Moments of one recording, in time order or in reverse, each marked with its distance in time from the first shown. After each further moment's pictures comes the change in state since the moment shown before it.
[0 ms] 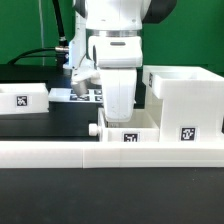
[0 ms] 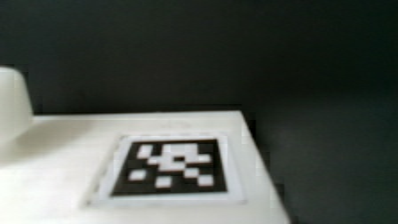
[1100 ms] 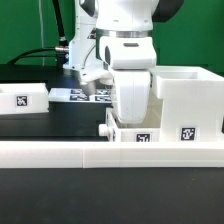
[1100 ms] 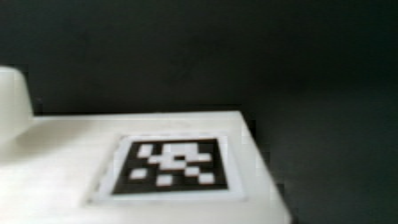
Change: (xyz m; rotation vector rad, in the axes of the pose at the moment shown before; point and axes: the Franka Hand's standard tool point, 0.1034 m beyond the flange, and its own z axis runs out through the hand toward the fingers) arm 0.012 0.002 -0.001 0.021 -0.010 -0.043
